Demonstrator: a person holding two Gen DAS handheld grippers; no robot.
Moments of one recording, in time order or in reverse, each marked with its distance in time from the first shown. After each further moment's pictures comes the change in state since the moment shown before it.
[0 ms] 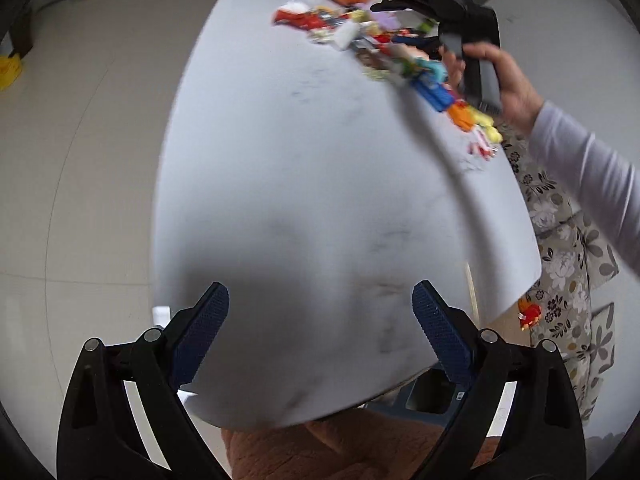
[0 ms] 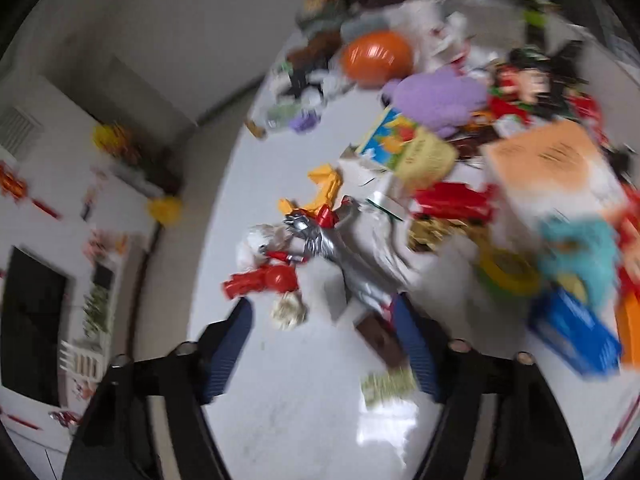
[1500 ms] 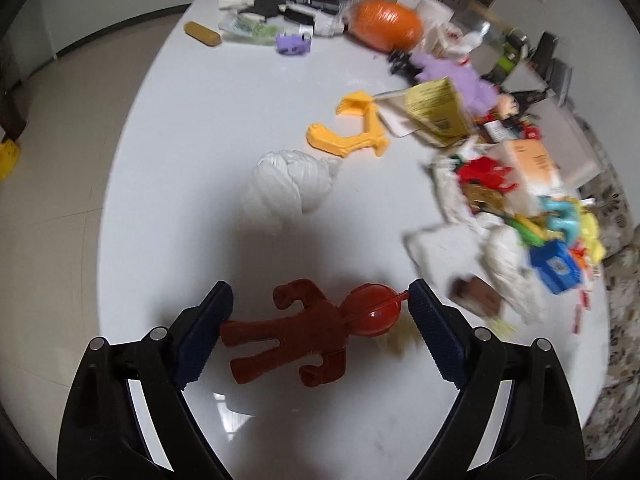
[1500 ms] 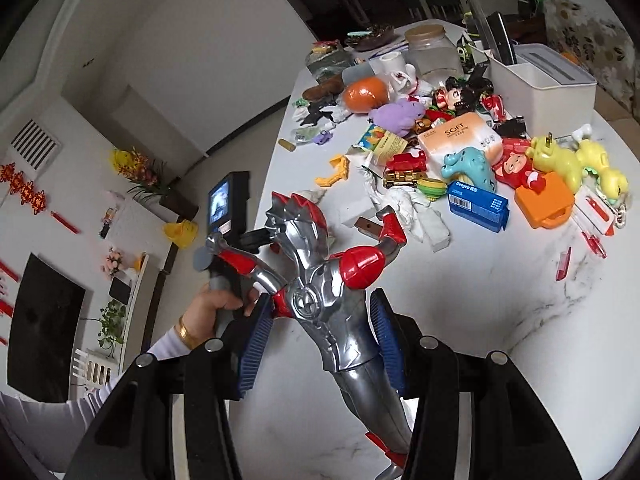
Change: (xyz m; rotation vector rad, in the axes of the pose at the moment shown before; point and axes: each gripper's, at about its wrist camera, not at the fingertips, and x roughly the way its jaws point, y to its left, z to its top) left arm 0.134 -0.007 0.300 0.146 -0.024 0.168; right arm -0.194 0.023 -0.155 0.029 -0.165 0.040
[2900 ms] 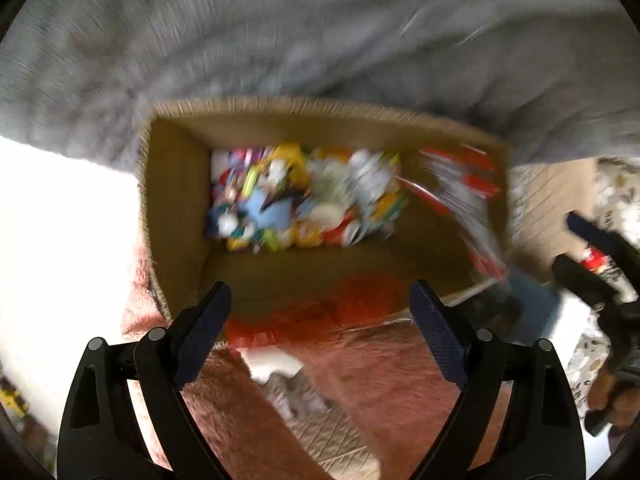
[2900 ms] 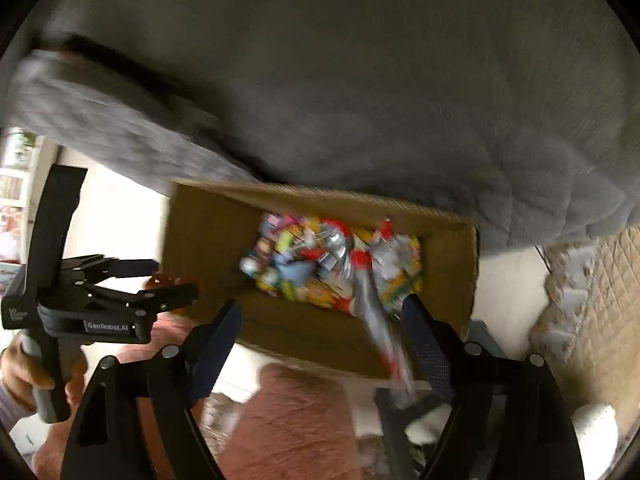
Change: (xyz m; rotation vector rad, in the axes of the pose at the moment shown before) left arm 0.192 -0.205 -0.560 -0.252 0.615 -0.035; right arm 0.067 -0.328 -0.391 -0.233 0.646 -0.290
